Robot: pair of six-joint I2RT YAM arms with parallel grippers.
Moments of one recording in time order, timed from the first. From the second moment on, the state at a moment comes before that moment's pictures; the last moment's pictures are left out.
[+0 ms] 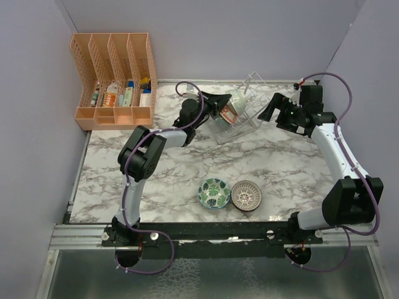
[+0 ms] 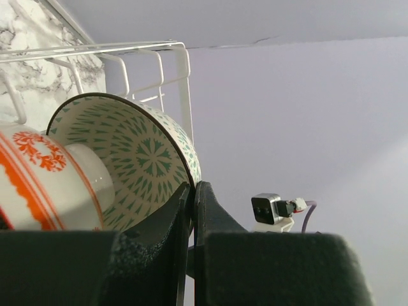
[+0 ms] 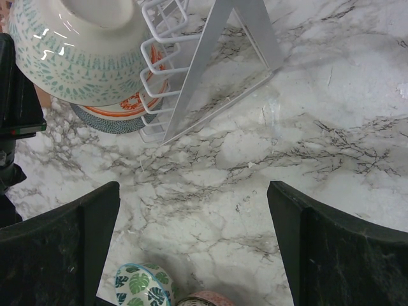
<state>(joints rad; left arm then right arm) -0.55 2.14 1.34 0.92 0.16 -1.57 0.03 1.43 1.25 -0.55 -0.31 0.42</state>
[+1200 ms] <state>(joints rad) -0.54 2.01 1.25 0.68 0.13 -1.53 0.03 1.44 1.24 -0.53 -0.35 0.43</state>
